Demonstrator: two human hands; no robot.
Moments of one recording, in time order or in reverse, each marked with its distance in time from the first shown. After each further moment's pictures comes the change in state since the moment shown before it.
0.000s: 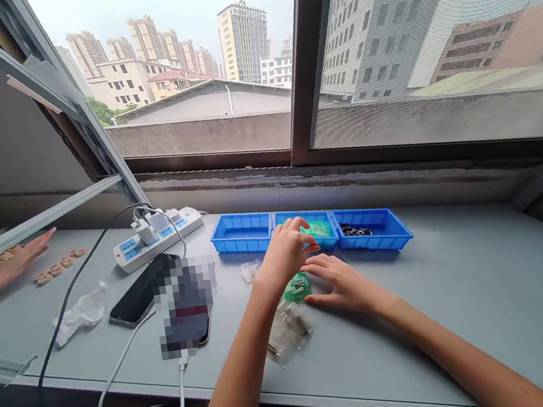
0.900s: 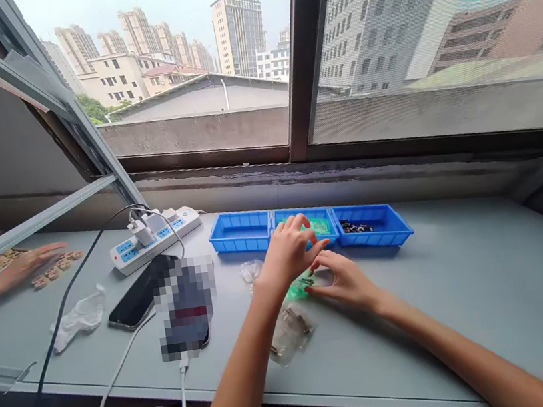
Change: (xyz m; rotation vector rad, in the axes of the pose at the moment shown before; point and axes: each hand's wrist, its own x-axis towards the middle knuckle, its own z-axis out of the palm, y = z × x) left_hand 0.001 0.007 0.000 0.073 0.103 0.030; right_hand -0.001 -0.002 0.005 0.229 0.156 0.242
